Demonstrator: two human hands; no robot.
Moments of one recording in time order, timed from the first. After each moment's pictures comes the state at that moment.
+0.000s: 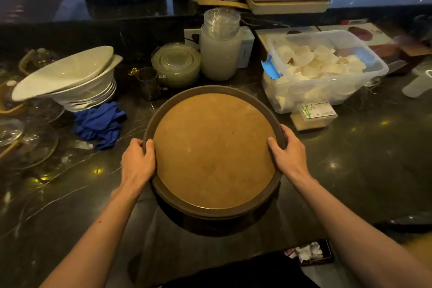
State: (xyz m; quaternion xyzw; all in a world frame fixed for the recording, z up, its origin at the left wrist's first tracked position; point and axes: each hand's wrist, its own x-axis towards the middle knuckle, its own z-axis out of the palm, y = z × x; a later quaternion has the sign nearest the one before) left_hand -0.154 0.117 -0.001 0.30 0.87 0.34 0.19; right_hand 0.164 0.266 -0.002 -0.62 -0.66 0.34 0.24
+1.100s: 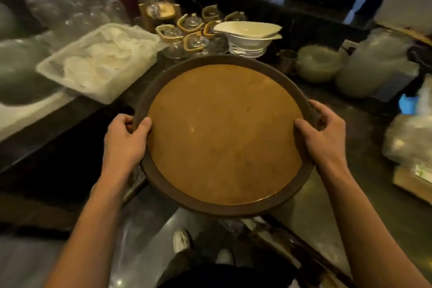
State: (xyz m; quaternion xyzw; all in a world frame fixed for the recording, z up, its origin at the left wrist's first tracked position) left_hand 0.037 -0.169 0.096 -0.08 0.88 0.46 -0.06; right_hand 0.147 0.165 0.110 -0.27 -0.81 0.48 0.20
